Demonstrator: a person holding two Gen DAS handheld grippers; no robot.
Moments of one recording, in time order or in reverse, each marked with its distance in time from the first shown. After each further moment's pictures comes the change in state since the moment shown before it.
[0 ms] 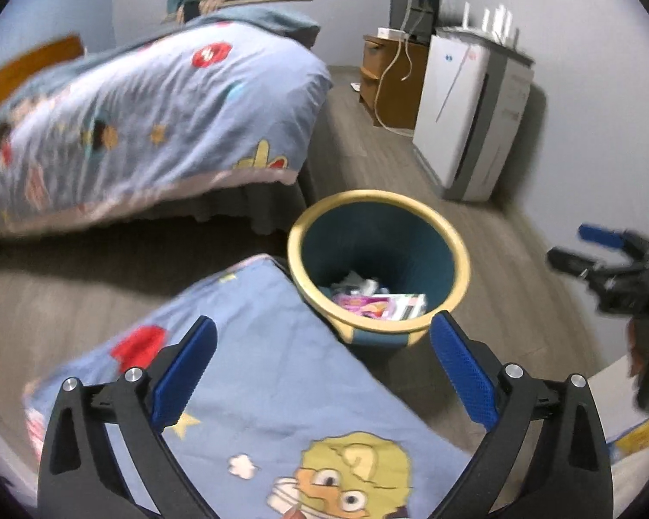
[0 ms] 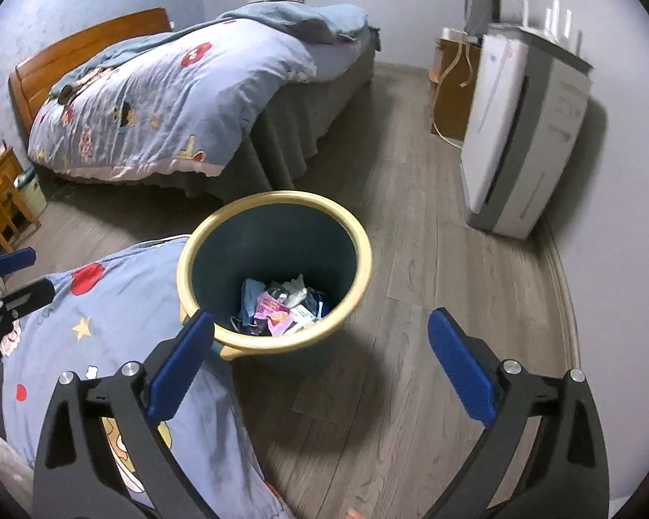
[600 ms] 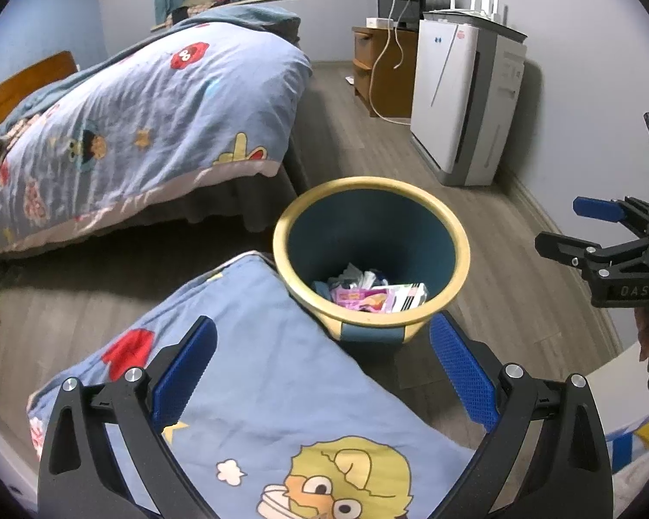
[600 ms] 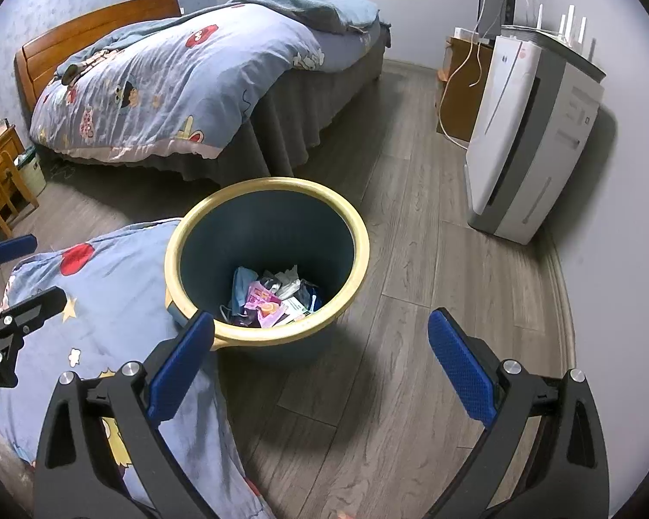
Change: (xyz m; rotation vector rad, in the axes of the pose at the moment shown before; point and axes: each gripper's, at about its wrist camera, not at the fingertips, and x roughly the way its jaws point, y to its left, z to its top) left arm 0.022 -0.021 -0.011 0.023 0.017 -0.005; right arm 0.019 0.005 -0.005 -0.082 0.016 -0.012
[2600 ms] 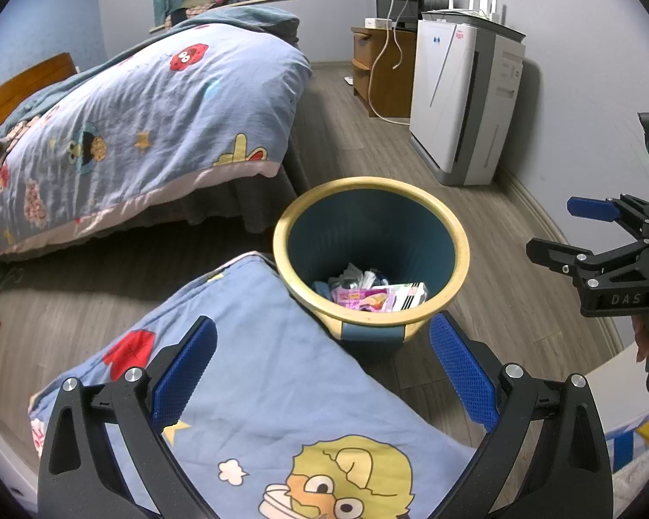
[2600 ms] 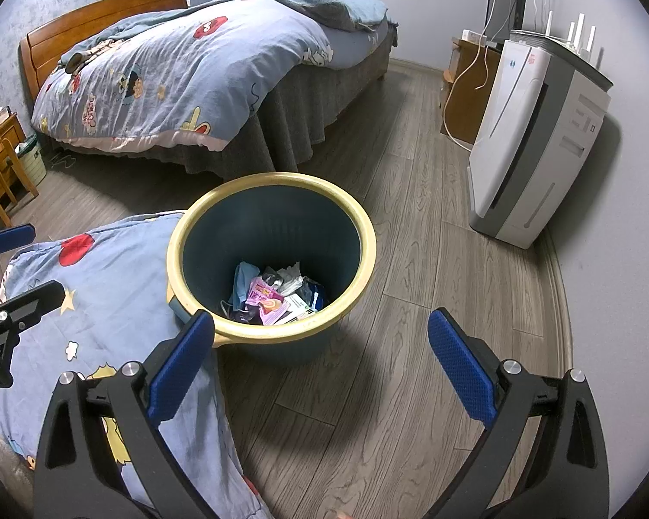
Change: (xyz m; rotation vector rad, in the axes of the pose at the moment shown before) left arm 0.001 -0.001 0.000 0.002 0.000 0.003; right arm 0.003 0.008 0.002 -0.032 0.019 -0.005
